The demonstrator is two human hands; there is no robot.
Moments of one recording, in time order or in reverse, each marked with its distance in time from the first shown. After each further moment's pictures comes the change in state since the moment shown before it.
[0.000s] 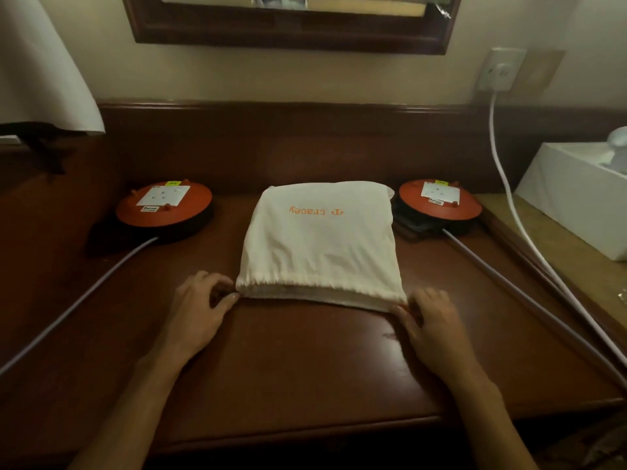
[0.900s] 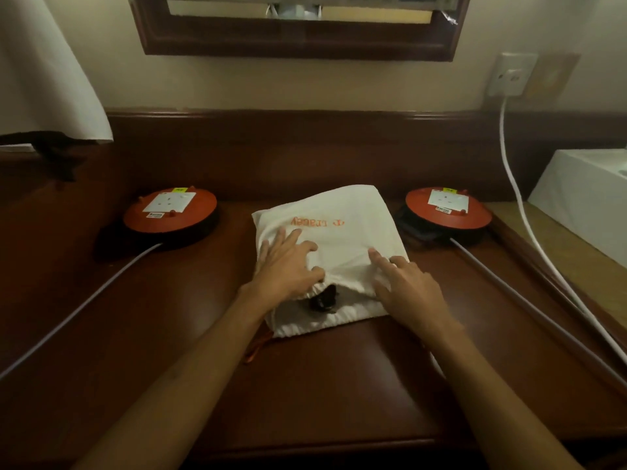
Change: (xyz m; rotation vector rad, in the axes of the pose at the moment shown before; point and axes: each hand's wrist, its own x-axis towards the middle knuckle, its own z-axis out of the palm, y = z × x) left_hand 0.078 0.118 0.046 0.258 -0.322 0.107; right_hand 0.079 -0.032 -0.002 -0.246 -0.215 -0.076
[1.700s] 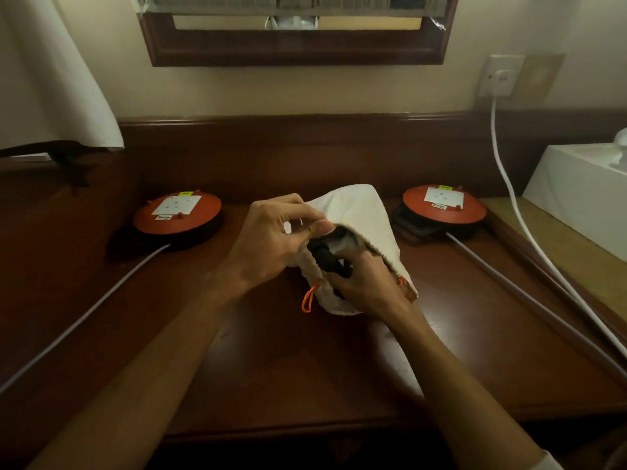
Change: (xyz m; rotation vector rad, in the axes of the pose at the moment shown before) left_hand -0.054 0.009 -0.070 -0.542 0.461 0.573; right_hand -0.013 -0.067 -0.019 0.513 0.065 -0.116
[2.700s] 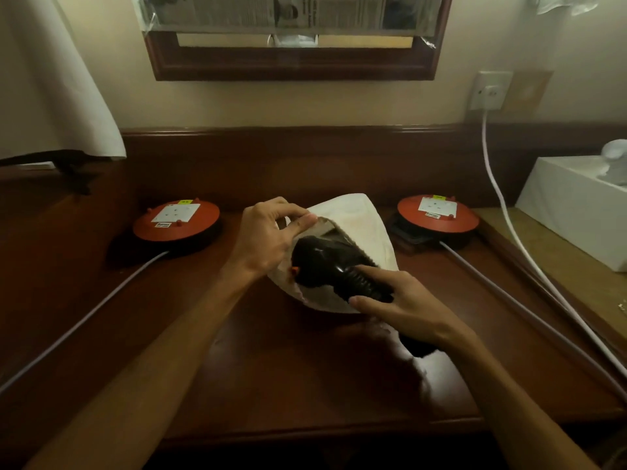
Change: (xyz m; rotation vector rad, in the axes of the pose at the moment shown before) left_hand 0.012 -0.016 0.008 0.081 0.148 -0.198; right_hand -0.049 0.026 -0.059 0.289 -0.223 -0.049
